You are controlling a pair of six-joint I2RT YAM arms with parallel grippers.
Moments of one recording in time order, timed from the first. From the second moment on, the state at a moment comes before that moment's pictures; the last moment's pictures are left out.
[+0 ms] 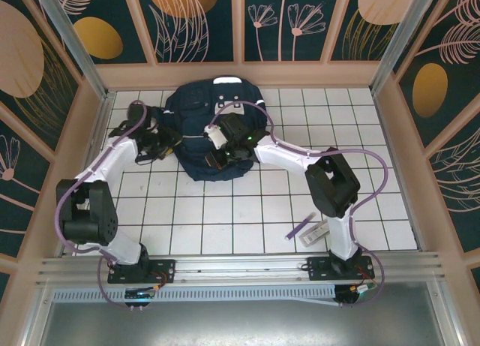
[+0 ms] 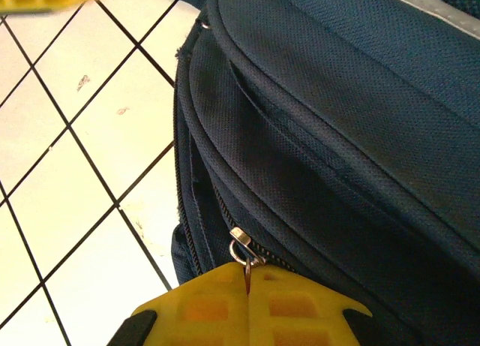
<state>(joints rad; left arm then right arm) -0.11 1.59 1.13 -0.54 0.35 -0.86 0.81 2.00 1.53 -0.40 -0.34 0.13</state>
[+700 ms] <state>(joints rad) -0.20 1.84 1.07 -0.34 0.35 -0.82 0.70 1.90 1.31 -0.39 -0.20 0.14</state>
